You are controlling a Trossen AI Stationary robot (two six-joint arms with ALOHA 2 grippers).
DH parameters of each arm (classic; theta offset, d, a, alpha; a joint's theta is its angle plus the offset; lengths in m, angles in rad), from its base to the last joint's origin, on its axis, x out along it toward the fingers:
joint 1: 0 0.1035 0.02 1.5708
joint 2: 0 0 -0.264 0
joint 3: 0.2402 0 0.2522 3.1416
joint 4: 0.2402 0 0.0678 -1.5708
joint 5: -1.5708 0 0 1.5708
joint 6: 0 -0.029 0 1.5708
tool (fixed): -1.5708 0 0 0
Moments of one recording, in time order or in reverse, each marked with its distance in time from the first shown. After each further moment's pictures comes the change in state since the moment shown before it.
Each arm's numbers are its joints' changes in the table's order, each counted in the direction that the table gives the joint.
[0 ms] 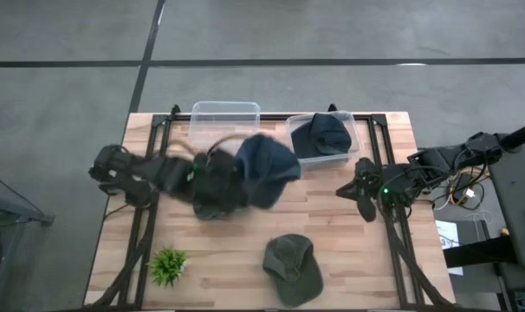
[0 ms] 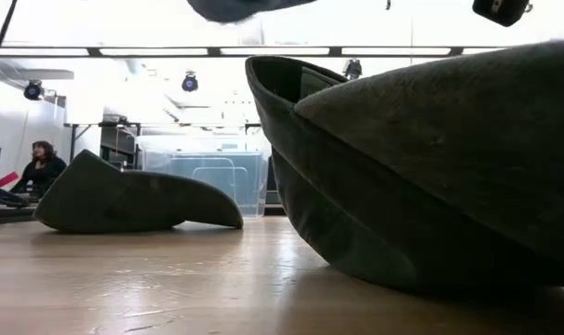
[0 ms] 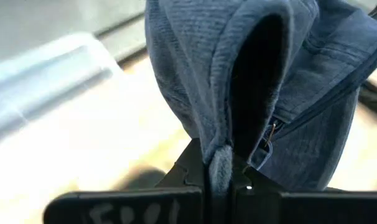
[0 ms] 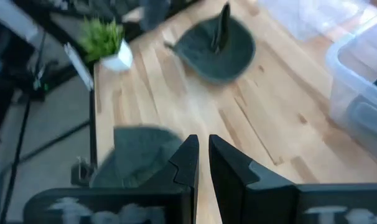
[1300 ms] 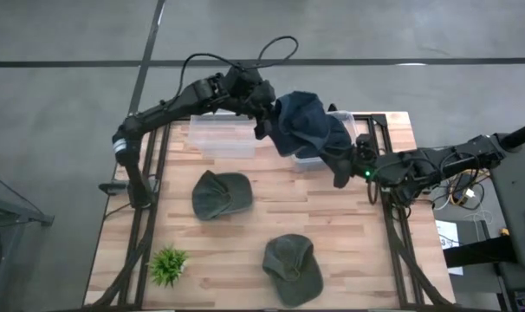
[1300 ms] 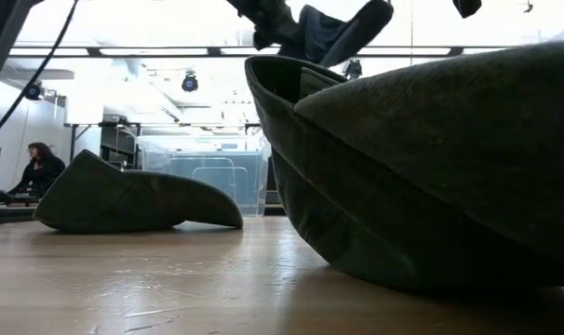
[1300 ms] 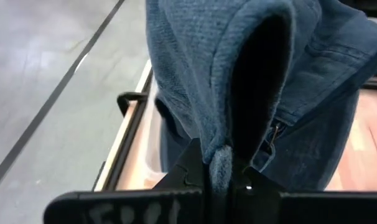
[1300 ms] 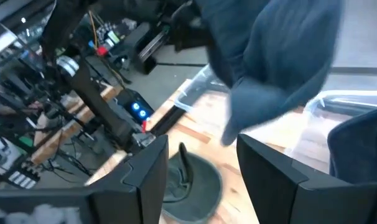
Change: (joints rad) left arm 0.710 -0.154 0.019 -0.599 0.886 -1.188; right arm -0.100 -0.089 0.000 -0.388 0.482 -0.086
